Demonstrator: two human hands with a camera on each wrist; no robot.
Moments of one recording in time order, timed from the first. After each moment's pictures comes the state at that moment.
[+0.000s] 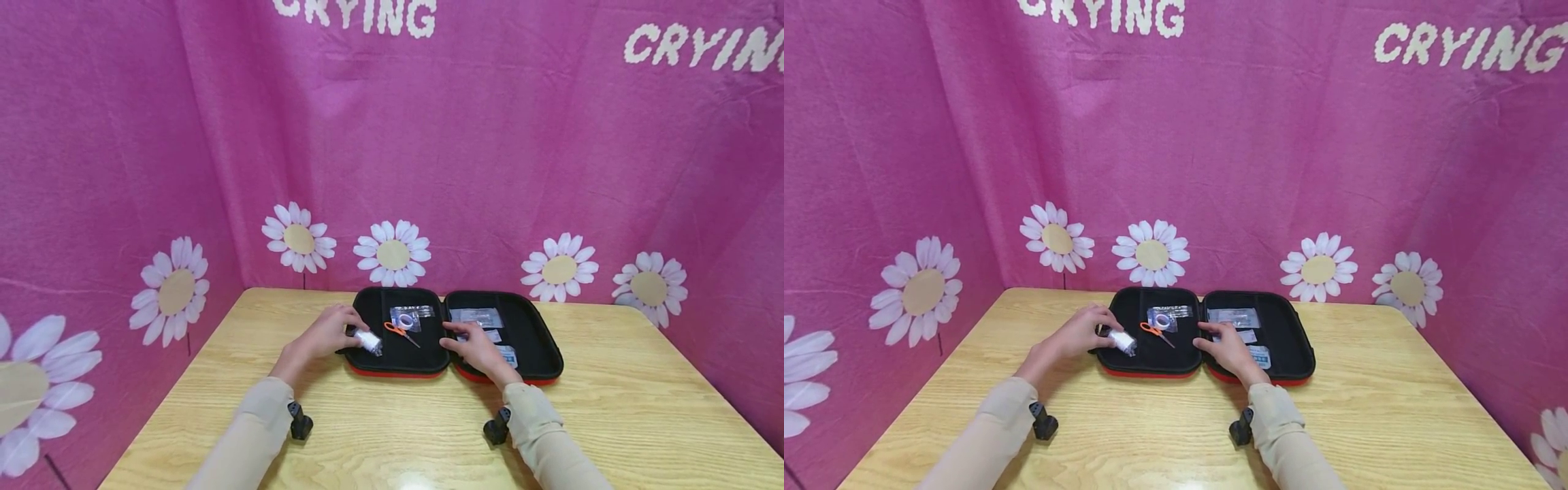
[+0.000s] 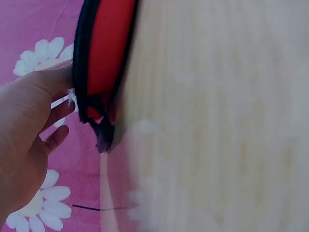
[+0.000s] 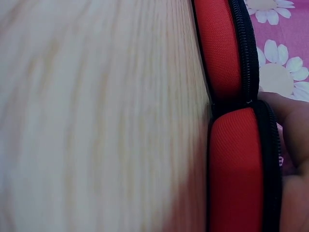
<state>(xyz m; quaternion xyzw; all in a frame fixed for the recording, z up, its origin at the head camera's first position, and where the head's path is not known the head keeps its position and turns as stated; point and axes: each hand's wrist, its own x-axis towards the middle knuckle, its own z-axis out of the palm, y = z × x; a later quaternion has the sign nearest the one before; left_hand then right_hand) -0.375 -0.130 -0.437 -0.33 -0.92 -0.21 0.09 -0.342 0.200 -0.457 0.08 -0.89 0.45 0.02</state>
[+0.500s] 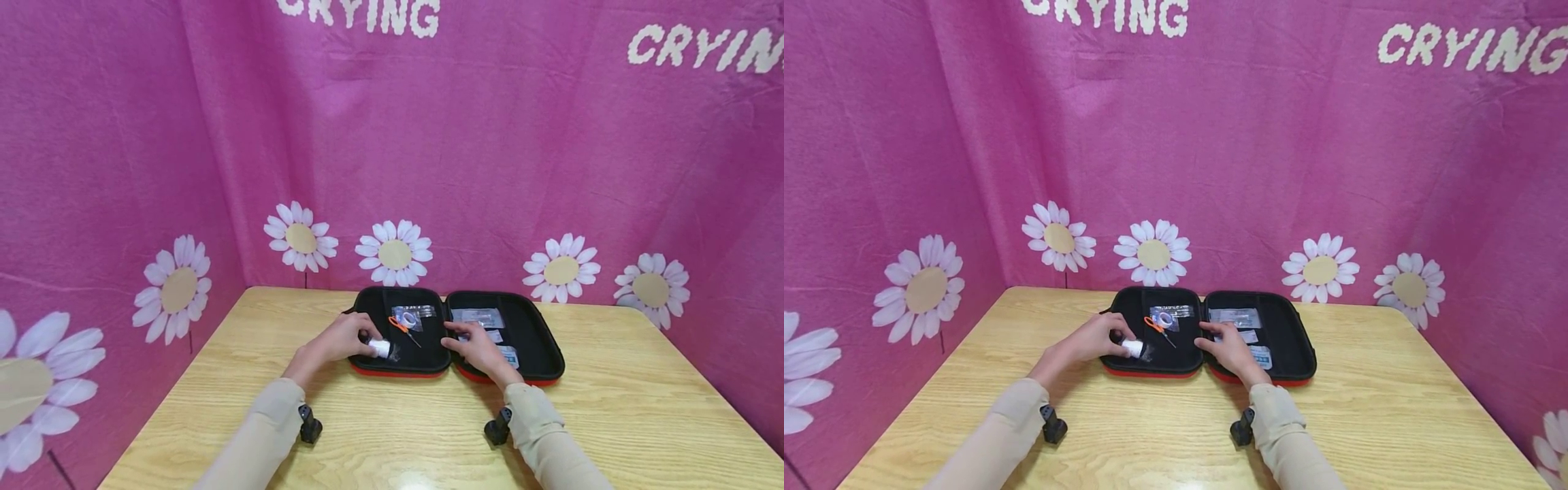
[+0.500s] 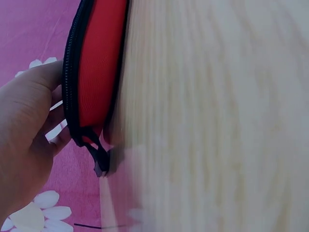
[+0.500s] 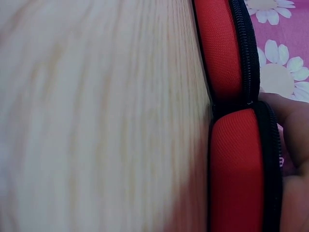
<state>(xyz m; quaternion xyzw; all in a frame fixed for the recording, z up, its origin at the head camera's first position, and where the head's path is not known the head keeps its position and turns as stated) -0.369 -0.108 -0.441 -0.31 -0.91 -0.27 0.02 -0.342 0.200 -0.458 0.09 -0.89 0.45 0.02</state>
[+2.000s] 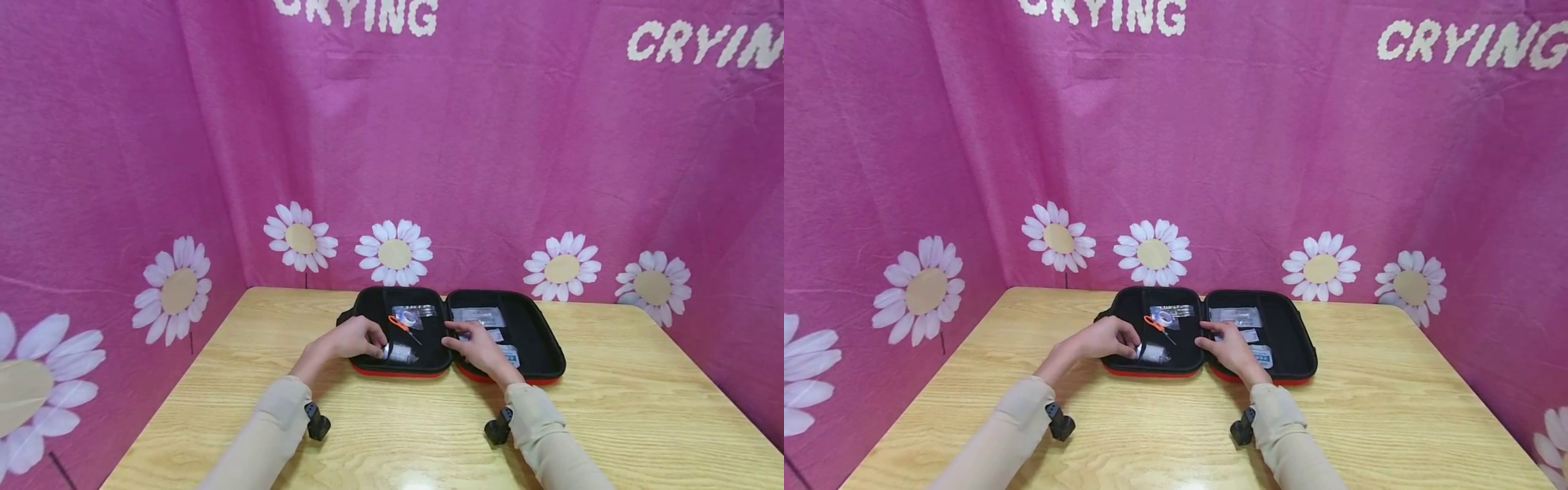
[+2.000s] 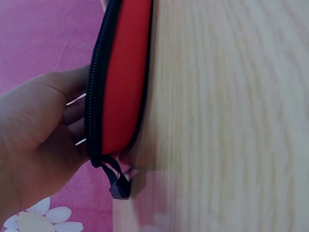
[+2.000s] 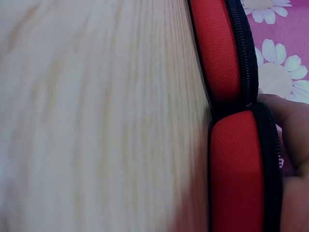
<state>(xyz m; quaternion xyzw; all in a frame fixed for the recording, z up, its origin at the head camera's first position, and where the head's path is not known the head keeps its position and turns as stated) -0.366 -0.097 -0.428 -0.31 -0.90 -0.30 -0.09 -0.343 0.203 -0.460 0.09 -0.88 0.46 0.01</state>
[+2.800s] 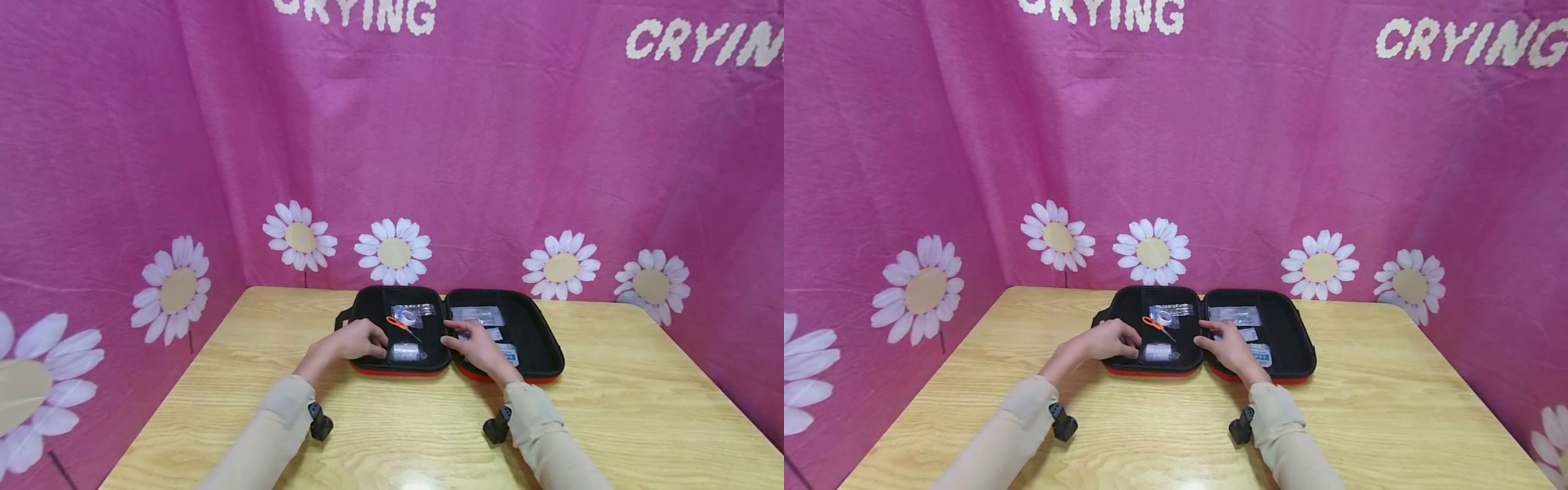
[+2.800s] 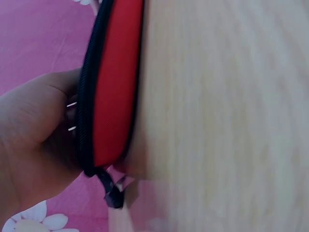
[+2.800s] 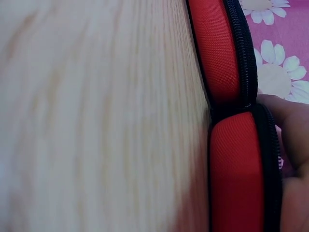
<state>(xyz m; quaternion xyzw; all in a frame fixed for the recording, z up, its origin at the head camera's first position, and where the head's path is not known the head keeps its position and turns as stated) -0.363 -0.088 -0.431 -0.30 -0.91 -0.28 -0.10 -0.341 0.203 -0.459 0.09 -0.88 0.46 0.01</state>
